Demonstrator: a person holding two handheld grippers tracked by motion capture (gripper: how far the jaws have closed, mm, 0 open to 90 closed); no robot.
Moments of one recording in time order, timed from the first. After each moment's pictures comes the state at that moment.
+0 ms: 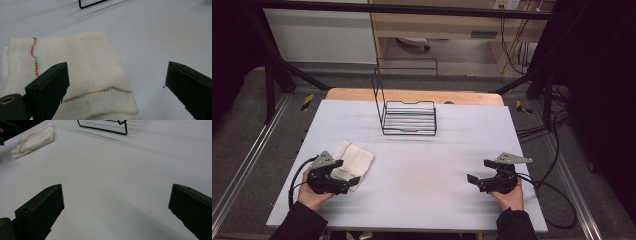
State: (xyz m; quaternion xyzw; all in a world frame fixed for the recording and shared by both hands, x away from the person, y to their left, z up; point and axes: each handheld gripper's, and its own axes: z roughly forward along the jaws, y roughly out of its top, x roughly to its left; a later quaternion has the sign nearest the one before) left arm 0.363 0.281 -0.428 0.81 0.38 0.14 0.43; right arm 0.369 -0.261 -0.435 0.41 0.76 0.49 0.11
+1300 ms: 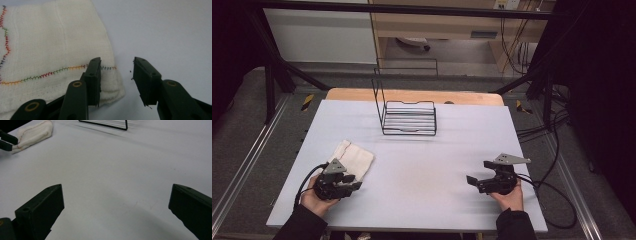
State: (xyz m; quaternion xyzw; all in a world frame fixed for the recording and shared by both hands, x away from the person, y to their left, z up) left arm 0.349 0.259 -0.434 0.85 0.39 0.12 0.34; right arm 0.368 -0.259 -0.437 0.41 0.77 0.48 0.11
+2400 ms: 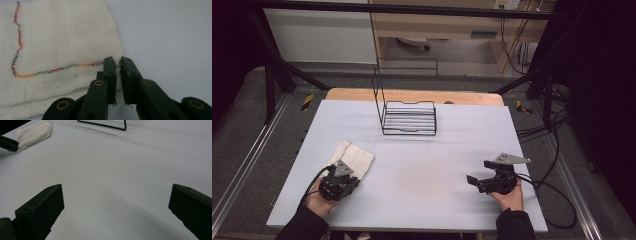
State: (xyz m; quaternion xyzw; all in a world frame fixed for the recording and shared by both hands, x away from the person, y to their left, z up) left arm 0.346 0.242 -0.437 0.85 0.41 0.17 0.29; right arm 0.368 -0.259 -0.436 0.41 0.77 0.47 0.11
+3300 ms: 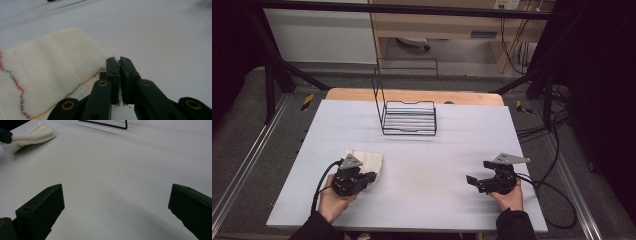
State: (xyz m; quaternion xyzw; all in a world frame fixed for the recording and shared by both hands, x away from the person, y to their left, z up) left arm 0.346 0.199 -0.411 0.81 0.43 0.11 0.39; right arm 0.369 -0.259 -0.437 0.41 0.77 0.47 0.11
